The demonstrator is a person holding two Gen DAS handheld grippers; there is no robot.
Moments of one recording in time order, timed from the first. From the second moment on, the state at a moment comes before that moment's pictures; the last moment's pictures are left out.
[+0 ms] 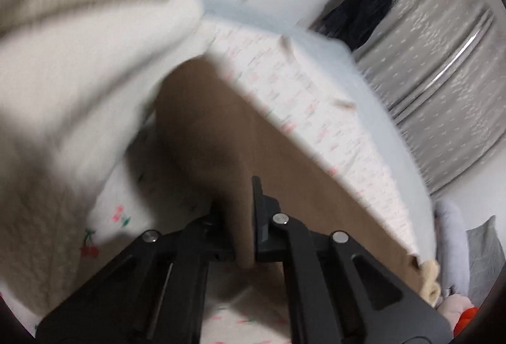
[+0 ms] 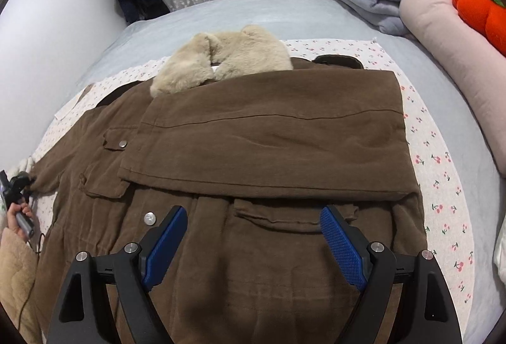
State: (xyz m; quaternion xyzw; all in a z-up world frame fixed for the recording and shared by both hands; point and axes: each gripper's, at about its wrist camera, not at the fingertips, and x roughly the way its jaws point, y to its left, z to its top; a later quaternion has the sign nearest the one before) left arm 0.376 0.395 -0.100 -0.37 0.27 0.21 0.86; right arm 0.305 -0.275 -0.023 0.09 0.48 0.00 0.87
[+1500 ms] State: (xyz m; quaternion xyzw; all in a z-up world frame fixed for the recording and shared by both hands) left arm 0.339 -0.097 -0.012 0.08 0.39 -0.29 0.87; right arm 0.328 -0.345 -0.013 0.26 0.44 0.04 0.86
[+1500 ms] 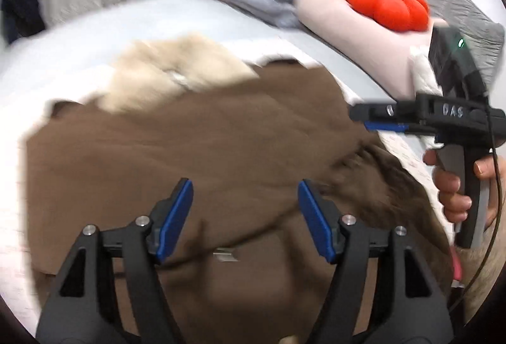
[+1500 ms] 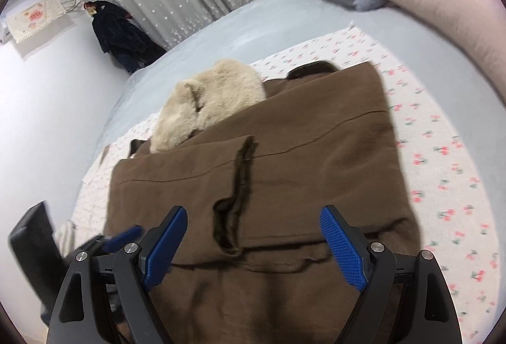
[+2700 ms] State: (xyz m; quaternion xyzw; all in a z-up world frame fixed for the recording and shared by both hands) left arm 0.414 -0.003 -0.102 0.07 0.44 -0.14 0.89; right arm 0.386 -0.268 -0.081 0.03 0.50 0.03 0.86
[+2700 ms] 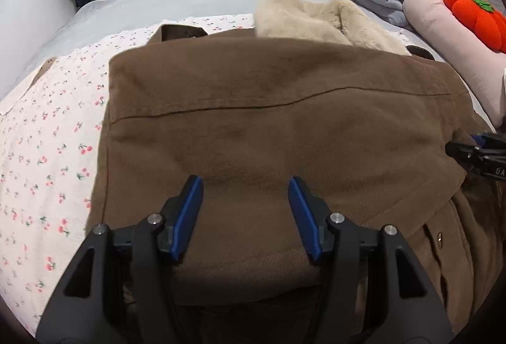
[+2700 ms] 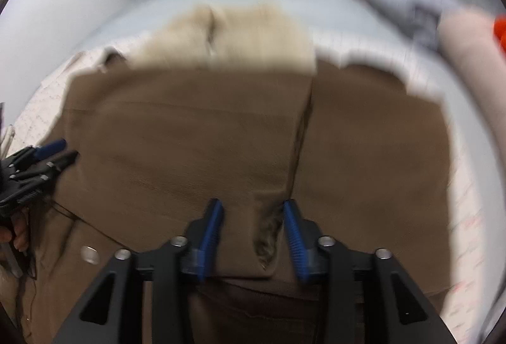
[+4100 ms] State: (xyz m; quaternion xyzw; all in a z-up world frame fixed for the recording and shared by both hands) left arm 0.144 0.209 -0.112 -0.14 0.58 -0.17 0.78; right arm 0.037 -0.389 -0.072 0.22 0.54 0.01 0.81
